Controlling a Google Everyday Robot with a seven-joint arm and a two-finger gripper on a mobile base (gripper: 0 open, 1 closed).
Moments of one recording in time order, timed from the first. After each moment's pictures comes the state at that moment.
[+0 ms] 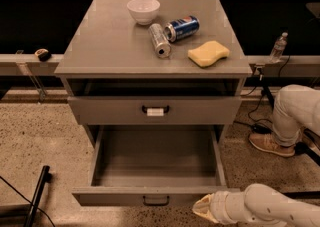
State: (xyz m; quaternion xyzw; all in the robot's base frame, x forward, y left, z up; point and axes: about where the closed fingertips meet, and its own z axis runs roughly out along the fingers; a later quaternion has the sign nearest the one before) arm 0.404 -0.149 0.394 -0.58 0.73 0.17 0.30
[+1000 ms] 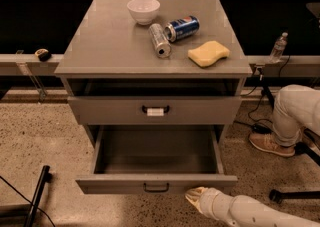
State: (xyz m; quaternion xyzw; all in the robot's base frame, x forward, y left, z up) arm 0.464 -0.134 0.357 -0.46 0.79 0.12 0.39
